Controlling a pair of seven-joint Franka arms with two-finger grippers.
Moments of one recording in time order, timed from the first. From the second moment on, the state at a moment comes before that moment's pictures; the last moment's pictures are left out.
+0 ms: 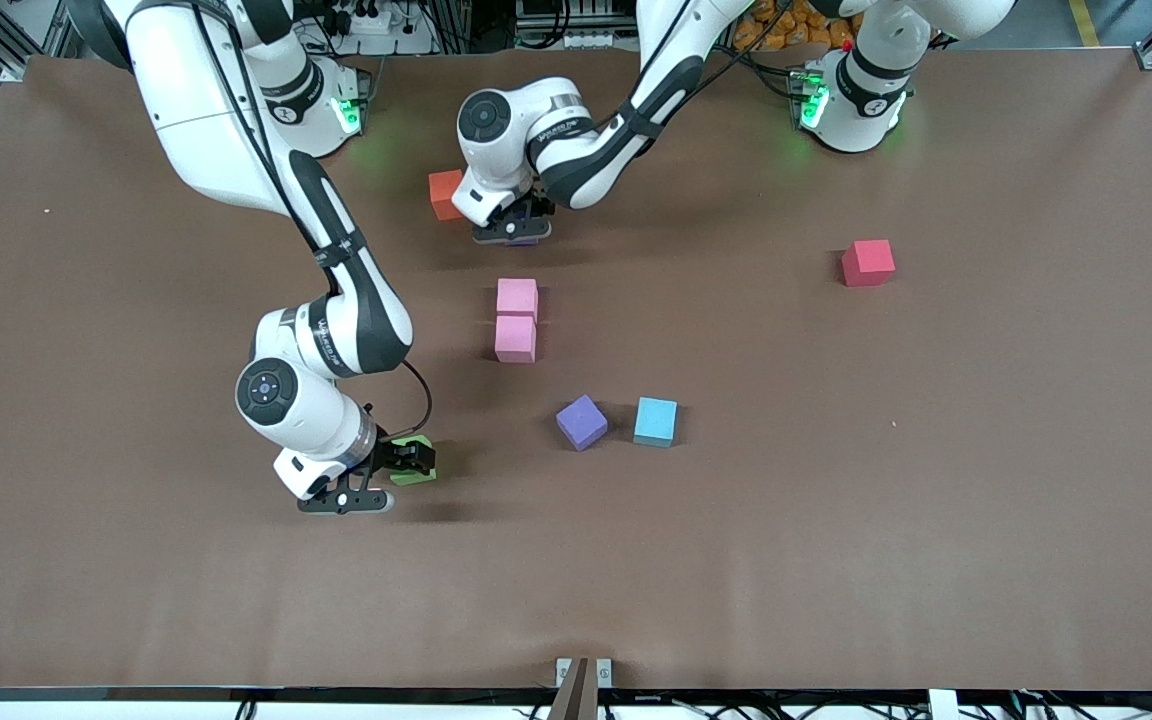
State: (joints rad) left arm -0.95 0.76 -0.26 -1.57 0.02 2.23 -1.25; right arm 0.42 0.74 -0.12 -1.54 0.25 2.38 0.14
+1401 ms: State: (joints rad) left arm -0.96 0.81 -0.19 -1.49 0.03 2.22 -1.25; right arm 0.44 0.76 -0.13 -1.57 0.25 2.38 0.06
